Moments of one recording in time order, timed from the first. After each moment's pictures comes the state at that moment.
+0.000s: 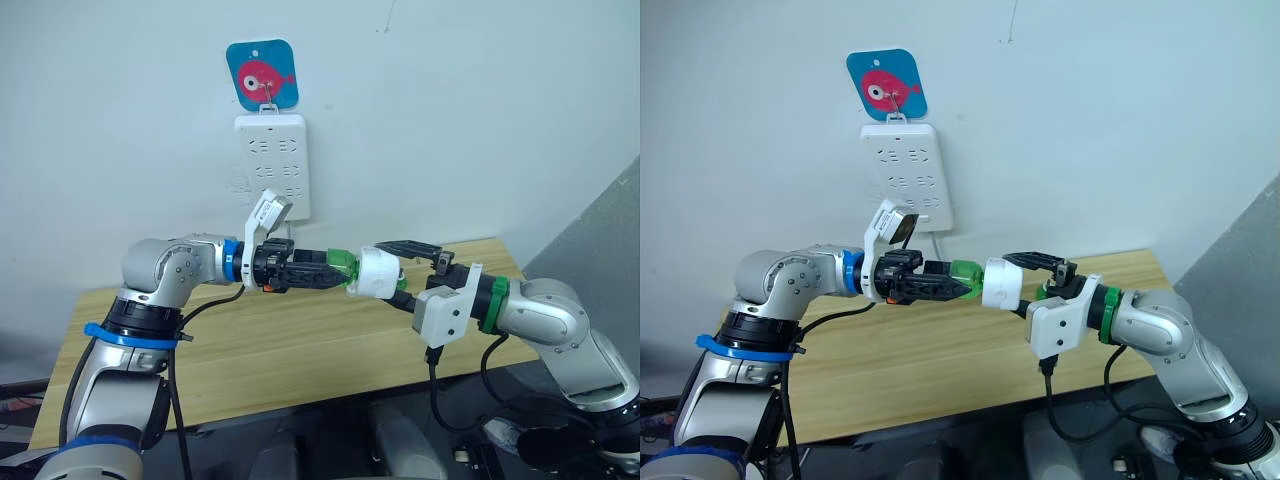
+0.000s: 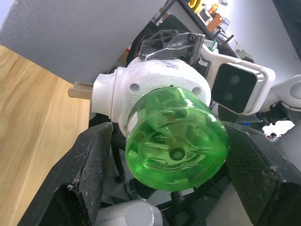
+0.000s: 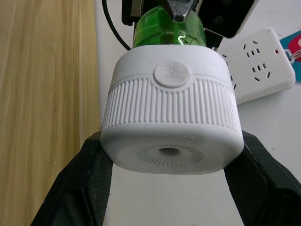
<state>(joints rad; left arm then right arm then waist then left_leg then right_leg) -0.71 0.59 -0.09 0.09 -0.82 1.10 -1.28 -0.27 -0.71 0.20 -0.52 -0.19 -0.14 0.76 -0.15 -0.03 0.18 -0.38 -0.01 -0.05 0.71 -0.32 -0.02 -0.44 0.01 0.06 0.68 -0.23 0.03</state>
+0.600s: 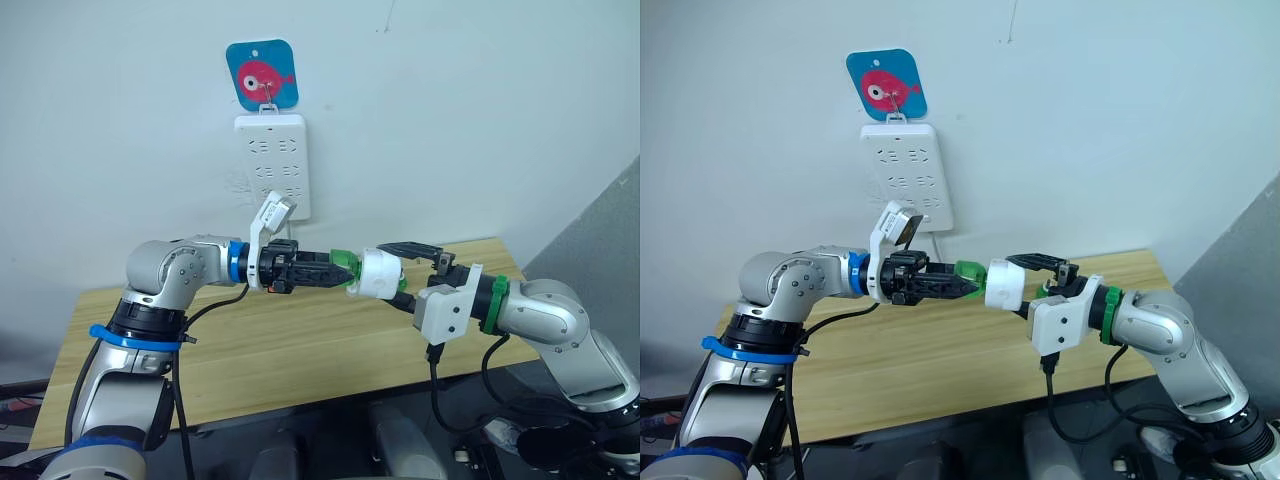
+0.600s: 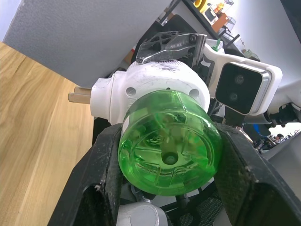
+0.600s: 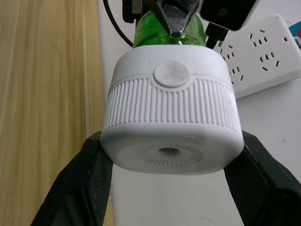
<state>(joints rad) -0.69 0.57 -0.08 0.06 -0.82 1.11 -1.25 -0.26 -0.71 0.20 -0.52 -0.17 -0.10 0.78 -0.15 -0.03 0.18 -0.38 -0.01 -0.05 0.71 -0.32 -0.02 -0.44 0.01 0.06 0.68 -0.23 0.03</state>
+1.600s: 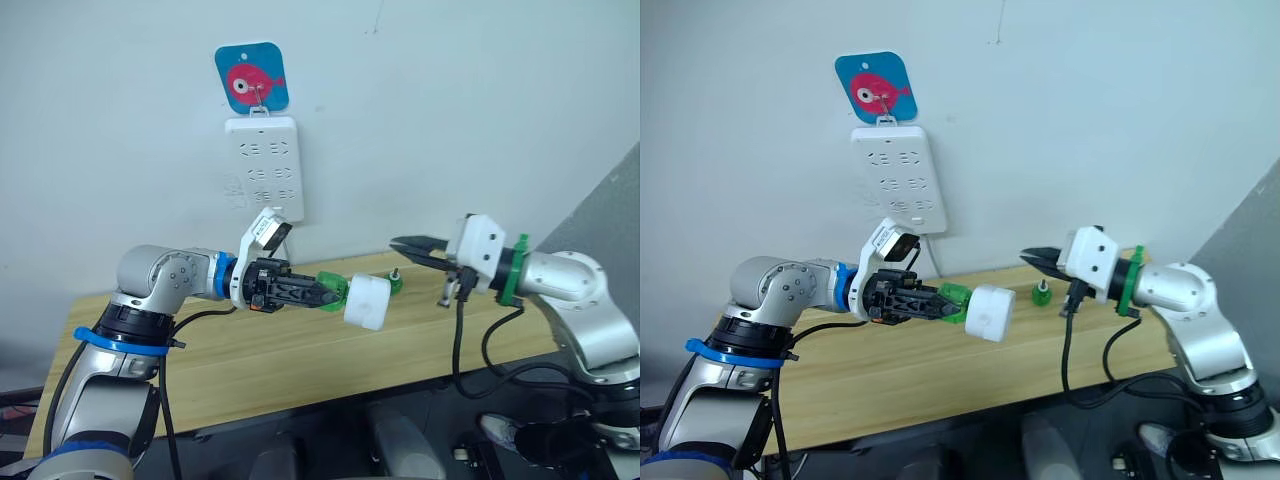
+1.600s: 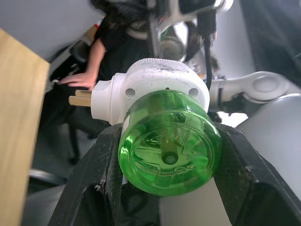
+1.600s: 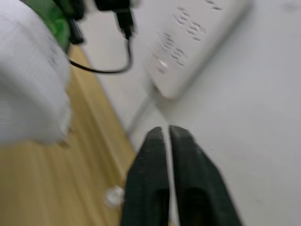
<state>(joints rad) -0.67 0.64 -0.12 0.08 -0.91 1.28 -1.38 -0.37 -0.65 0.11 -0.42 0.25 0.28 0.90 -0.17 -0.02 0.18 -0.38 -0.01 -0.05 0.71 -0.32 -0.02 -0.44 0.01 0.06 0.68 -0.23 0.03</state>
